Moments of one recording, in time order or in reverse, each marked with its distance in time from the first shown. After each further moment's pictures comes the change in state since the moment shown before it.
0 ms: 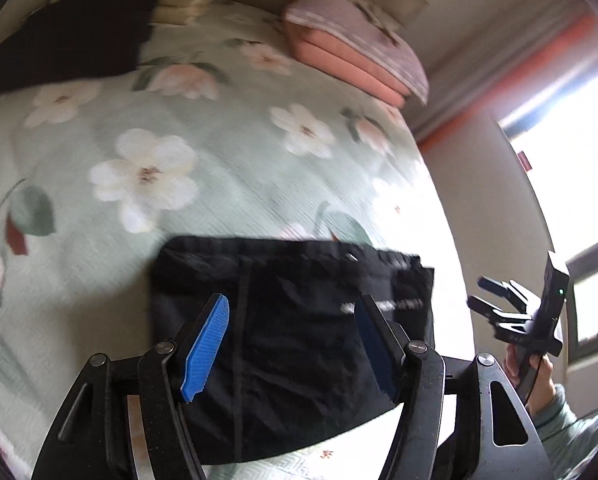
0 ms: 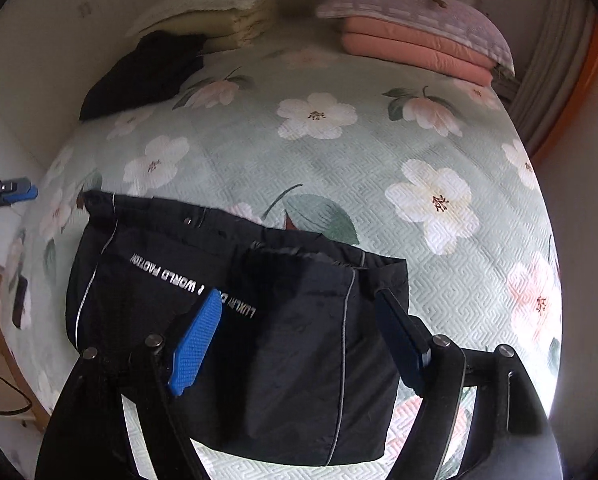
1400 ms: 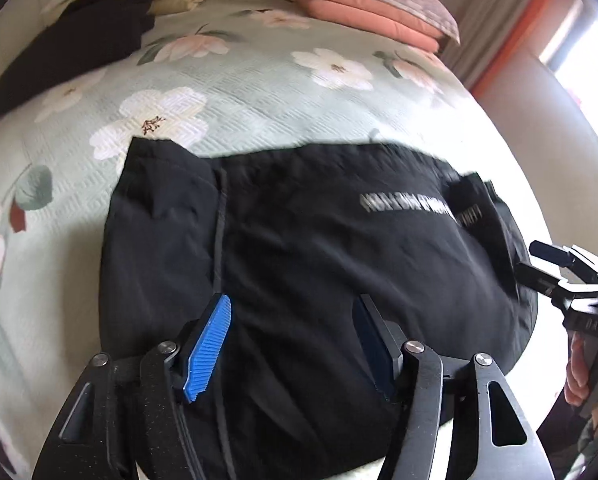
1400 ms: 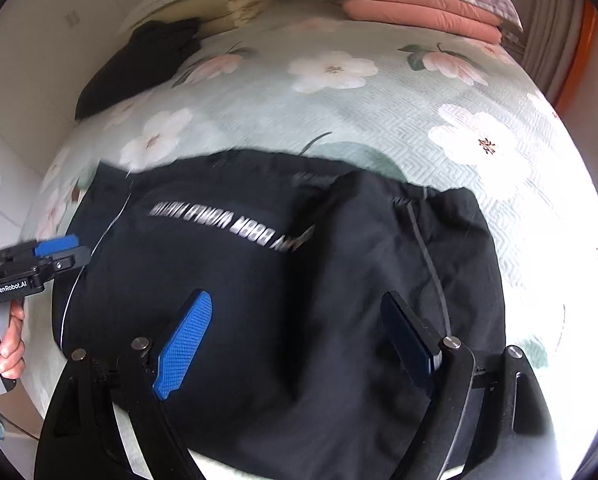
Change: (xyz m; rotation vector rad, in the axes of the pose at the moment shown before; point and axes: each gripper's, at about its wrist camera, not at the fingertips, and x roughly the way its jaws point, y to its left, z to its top) left arm 0.111 -0.012 -0.078 0.126 0.021 0.285; right arm 0.075 0.042 -0.059 0.103 0.012 0.058
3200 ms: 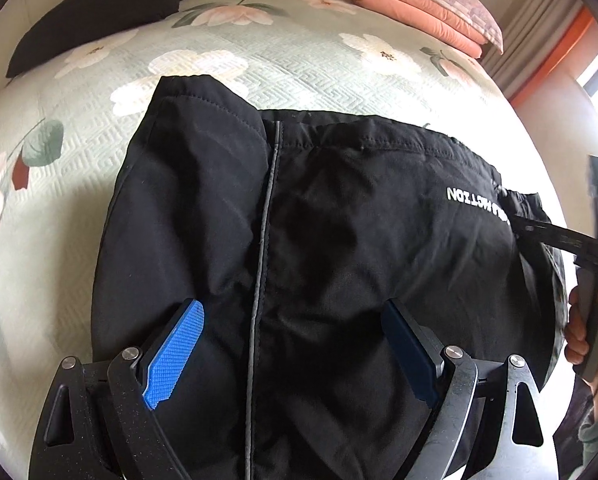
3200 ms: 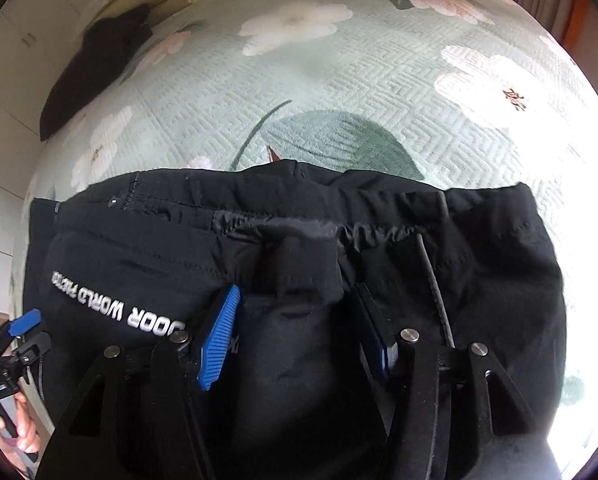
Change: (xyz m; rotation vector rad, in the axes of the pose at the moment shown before) left arm 0.044 0.040 -0.004 -0.125 0.036 0.052; right arm 0.097 -0.076 0.050 0.193 0.088 0.077
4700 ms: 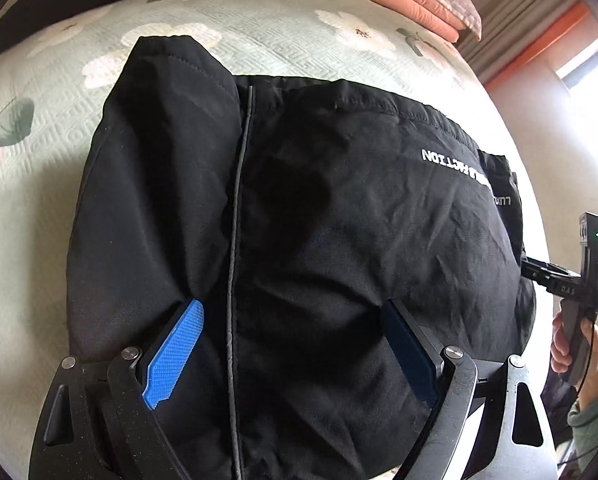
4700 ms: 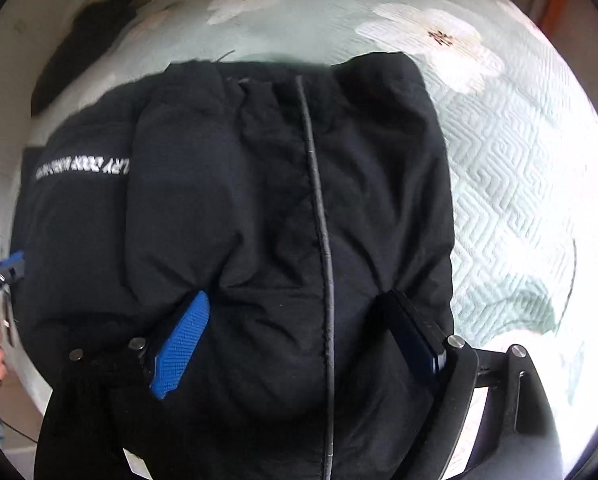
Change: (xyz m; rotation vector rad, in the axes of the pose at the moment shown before) left arm 0.000 0.005 -0.019 0.009 0.086 -0.130; right arm -0.035 -0.057 -0.073 0.012 0.080 -0.039
